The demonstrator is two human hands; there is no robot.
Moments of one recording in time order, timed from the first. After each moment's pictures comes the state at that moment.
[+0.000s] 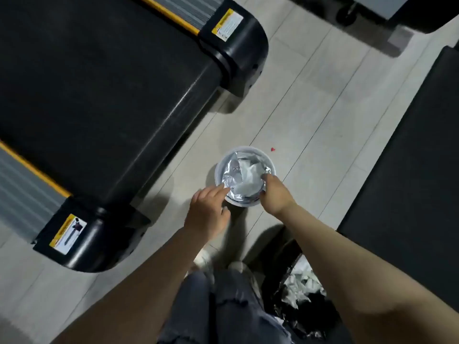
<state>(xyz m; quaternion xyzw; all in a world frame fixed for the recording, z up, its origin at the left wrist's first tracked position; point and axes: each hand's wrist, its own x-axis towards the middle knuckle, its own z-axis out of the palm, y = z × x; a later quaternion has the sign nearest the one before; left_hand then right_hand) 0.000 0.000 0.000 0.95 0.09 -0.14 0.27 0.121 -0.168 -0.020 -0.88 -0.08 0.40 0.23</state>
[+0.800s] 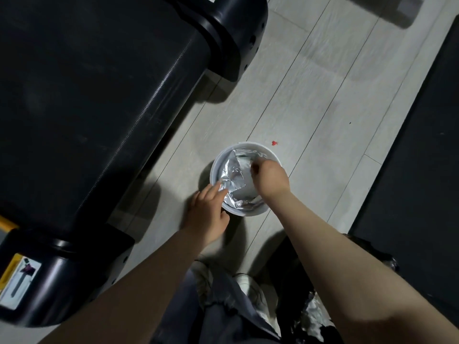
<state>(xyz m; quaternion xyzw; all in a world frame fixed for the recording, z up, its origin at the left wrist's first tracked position) 0.026 0.021 -0.084 0.92 0.09 -0.23 0.30 0.161 -0.121 -0.092 -0.94 -0.08 0.28 0.17</state>
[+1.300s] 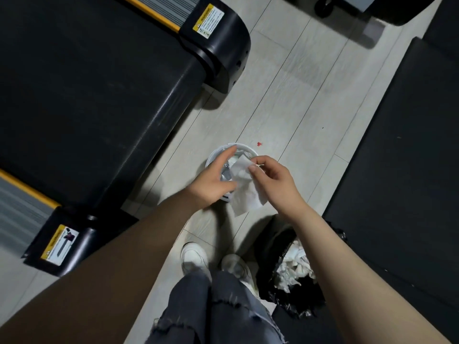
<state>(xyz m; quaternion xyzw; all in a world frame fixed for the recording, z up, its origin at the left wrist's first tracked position) 0.080 0.013 0.063 0.68 0.17 -0.26 0.66 0.123 -0.158 0.078 -0.74 0.04 0.30 0.61</state>
